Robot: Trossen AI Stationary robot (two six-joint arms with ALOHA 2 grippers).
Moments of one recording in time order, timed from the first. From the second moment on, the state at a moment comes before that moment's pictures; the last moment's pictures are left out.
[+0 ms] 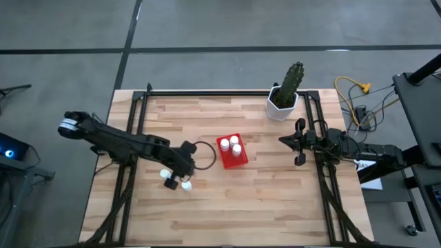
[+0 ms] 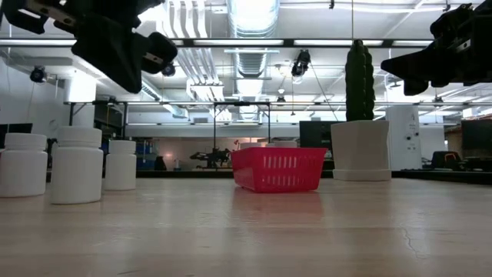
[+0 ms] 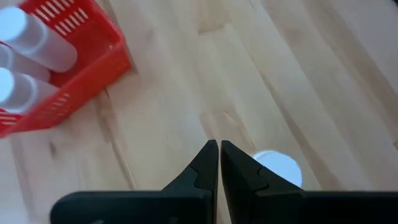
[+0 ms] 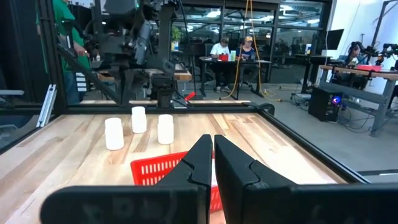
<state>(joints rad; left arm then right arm) -0.24 1.28 0.92 -0.59 0.04 0.18 -0.11 0.04 0.01 0.09 0.00 0.00</state>
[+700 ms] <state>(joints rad) -0.34 1.40 0.99 -0.80 -0.01 -0.01 -0.11 0.04 0.01 0.09 0.00 0.00</state>
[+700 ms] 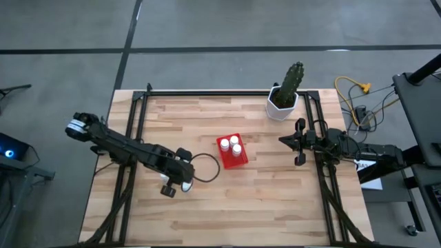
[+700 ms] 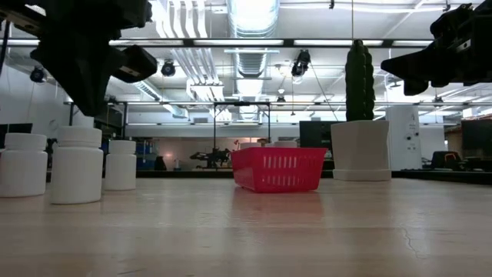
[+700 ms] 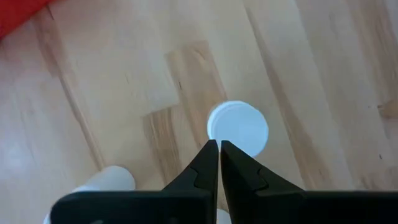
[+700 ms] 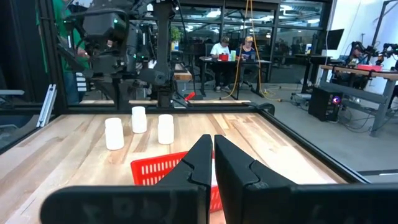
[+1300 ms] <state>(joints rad) -0.39 1.48 1.10 -0.92 -0.01 -0.07 -0.11 0.04 0.01 0.09 0.00 0.00</state>
